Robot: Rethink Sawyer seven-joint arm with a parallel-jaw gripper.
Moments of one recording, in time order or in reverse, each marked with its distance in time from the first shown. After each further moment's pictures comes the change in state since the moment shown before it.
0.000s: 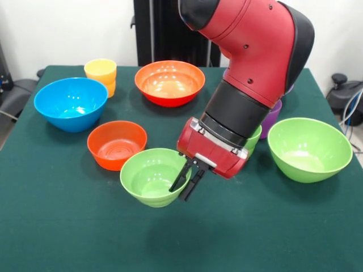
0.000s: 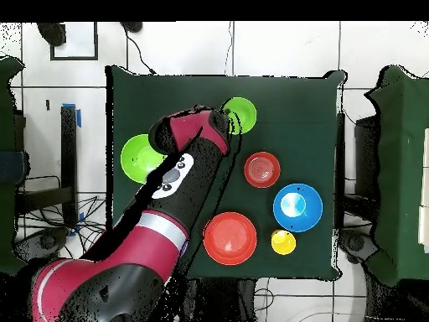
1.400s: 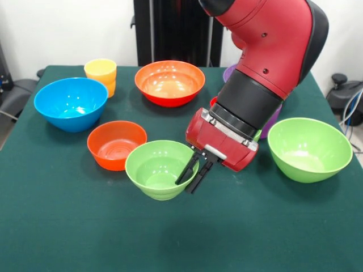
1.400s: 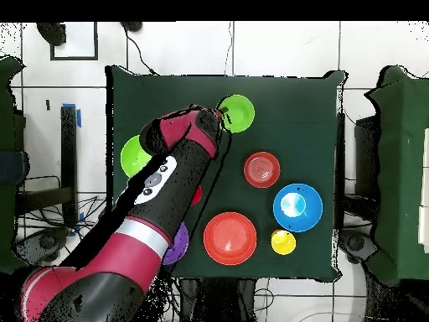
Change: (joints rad) arm 0.048 0.007 -0.062 0.001 0.000 0.000 0.000
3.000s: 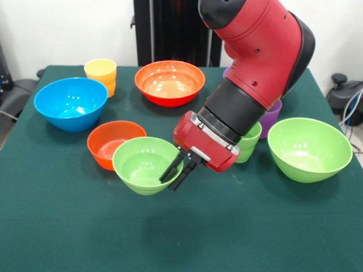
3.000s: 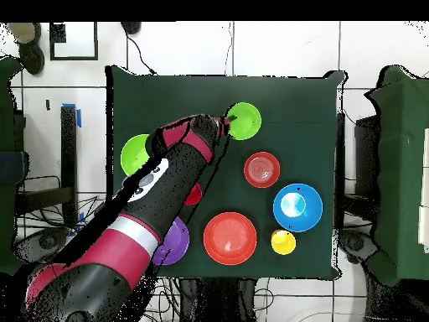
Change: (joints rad) arm 0.027 0.090 -0.097 -0.001 0.001 0.000 0.000
